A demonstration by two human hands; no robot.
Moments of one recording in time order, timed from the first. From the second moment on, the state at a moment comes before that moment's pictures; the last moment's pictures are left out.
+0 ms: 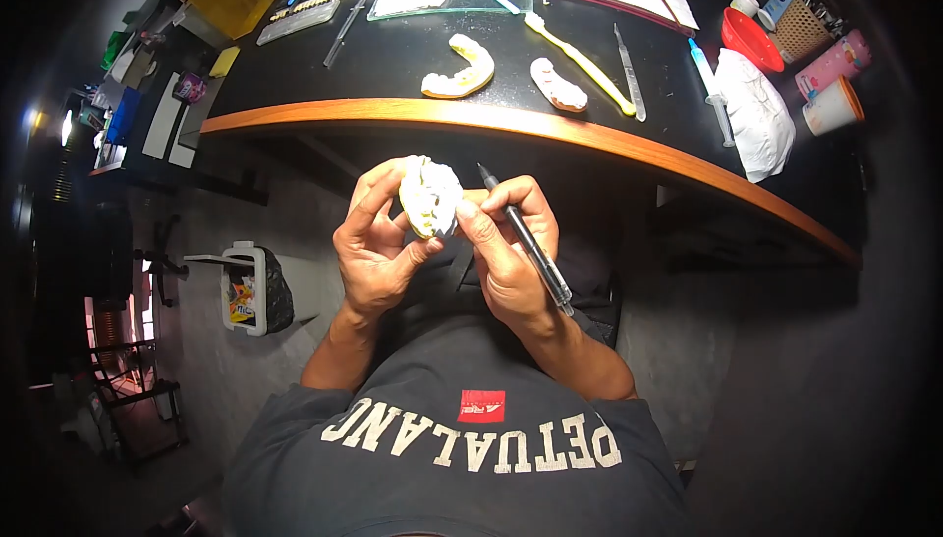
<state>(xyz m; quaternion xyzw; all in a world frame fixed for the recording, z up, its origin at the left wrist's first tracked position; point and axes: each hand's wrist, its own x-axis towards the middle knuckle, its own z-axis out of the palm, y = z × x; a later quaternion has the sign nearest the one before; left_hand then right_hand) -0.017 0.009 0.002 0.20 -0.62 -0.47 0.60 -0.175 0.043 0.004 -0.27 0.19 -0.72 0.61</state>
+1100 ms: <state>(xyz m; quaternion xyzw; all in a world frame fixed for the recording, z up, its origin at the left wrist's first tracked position) -0.007 0.009 0.007 0.24 -0.67 -0.44 0.54 -0.180 0.044 0.006 -0.32 0.20 -0.69 0.63</state>
